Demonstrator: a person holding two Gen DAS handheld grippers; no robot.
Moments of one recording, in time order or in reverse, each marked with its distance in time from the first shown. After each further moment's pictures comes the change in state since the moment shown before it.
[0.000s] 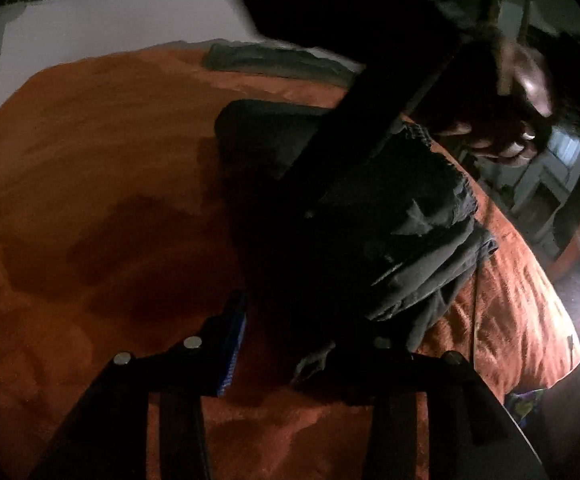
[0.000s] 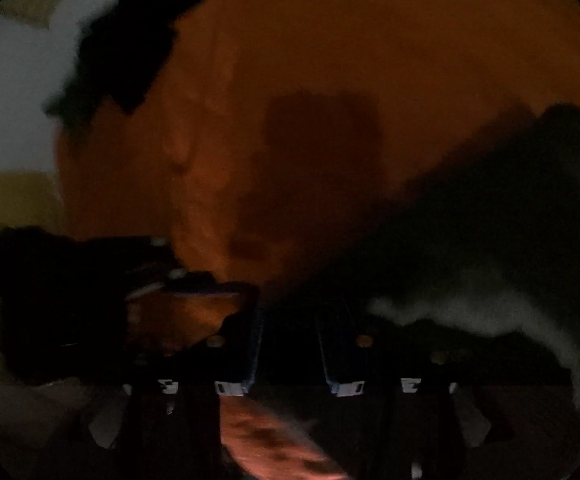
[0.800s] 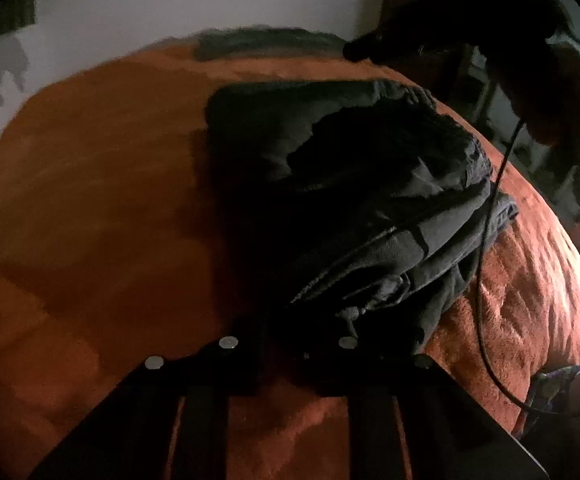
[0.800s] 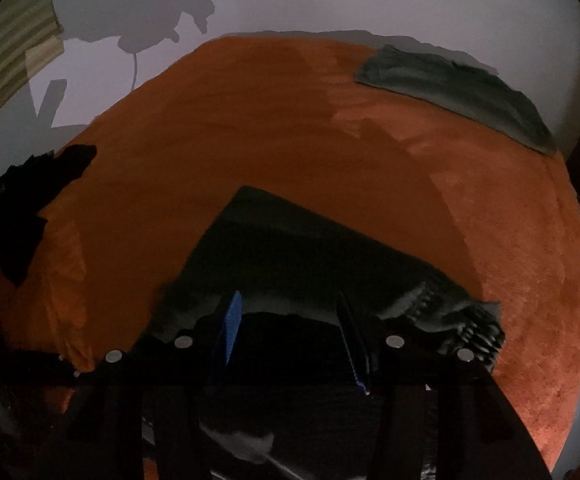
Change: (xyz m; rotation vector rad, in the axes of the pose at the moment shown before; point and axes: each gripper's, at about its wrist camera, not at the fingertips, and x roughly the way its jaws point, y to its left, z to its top) left arm 0.018 -0.039 0.020 0.058 0.046 0.089; right arm -0.110 -0.041 -0.121 0.423 -0.683 -0.453
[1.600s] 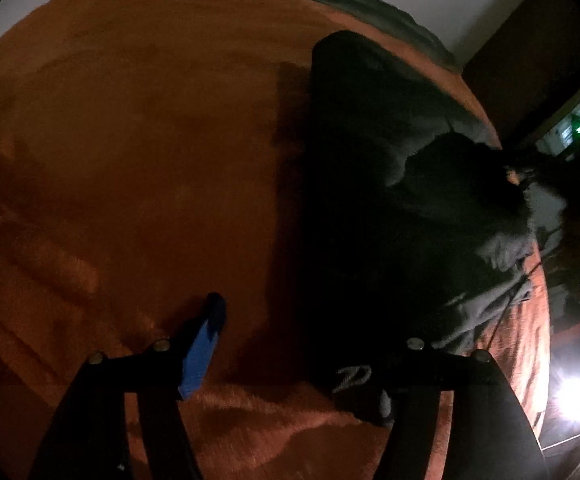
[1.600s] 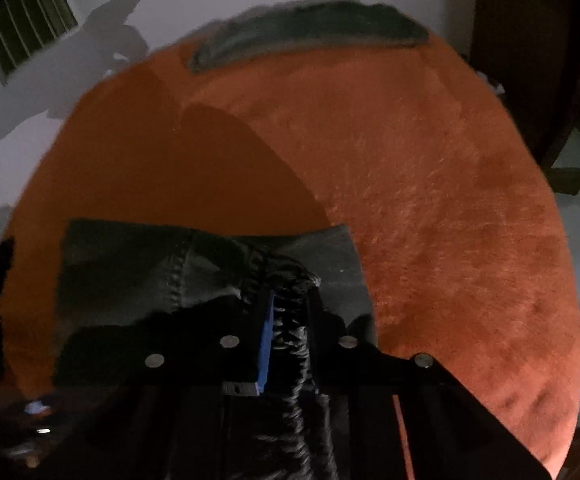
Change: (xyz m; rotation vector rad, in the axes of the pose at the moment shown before) left arm 0.056 0.053 0.033 -0.410 0.206 -0.031; right arm 0.037 -0.165 -0.045 0.397 0.027 -0.160
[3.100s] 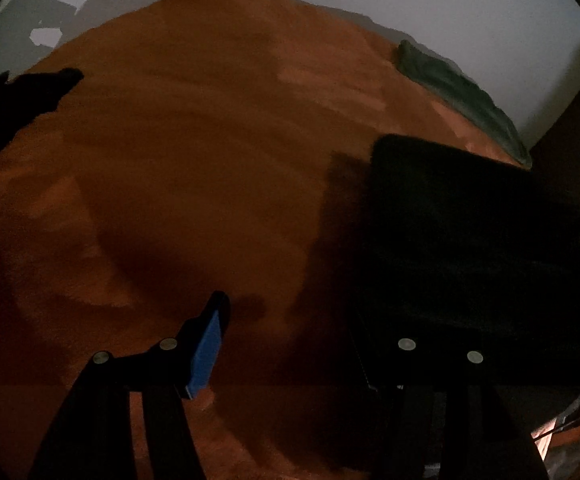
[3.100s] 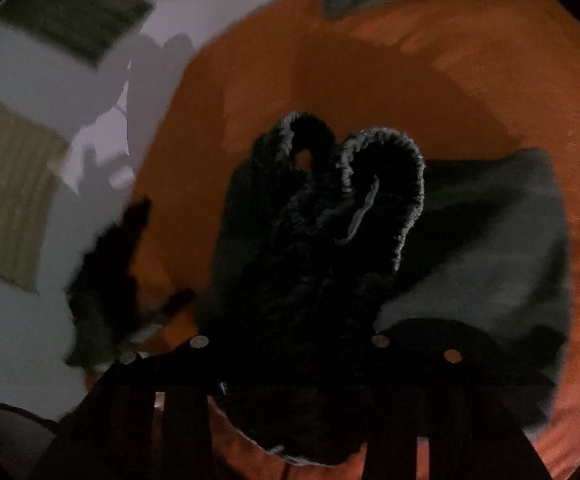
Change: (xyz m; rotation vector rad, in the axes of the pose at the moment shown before) left arm 0.024 0.008 0.088 -0.214 -0.159 0.197; right arm -0.053 0.070 0.001 0.085 0.158 0.455
